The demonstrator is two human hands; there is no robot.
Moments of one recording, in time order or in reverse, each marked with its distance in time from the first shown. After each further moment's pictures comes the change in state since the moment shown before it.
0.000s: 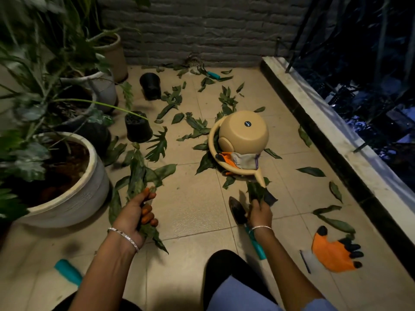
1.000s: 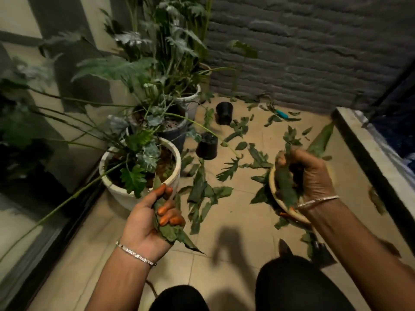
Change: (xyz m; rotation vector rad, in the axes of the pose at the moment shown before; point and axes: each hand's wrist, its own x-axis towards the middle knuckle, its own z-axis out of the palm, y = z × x) left_hand -0.113 0.079 -0.078 -0.640 -0.287 0.094; right_hand -0.165 -0.287 0.040 0.649 -0.813 -0.166
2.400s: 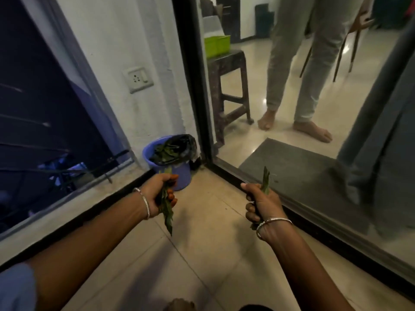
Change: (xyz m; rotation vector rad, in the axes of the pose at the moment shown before) left_hand -0.541 -0.272 -0.147 -0.778 1.568 1.192; right_hand -0.474 0.245 0.216 -0.624 -1.817 1.101
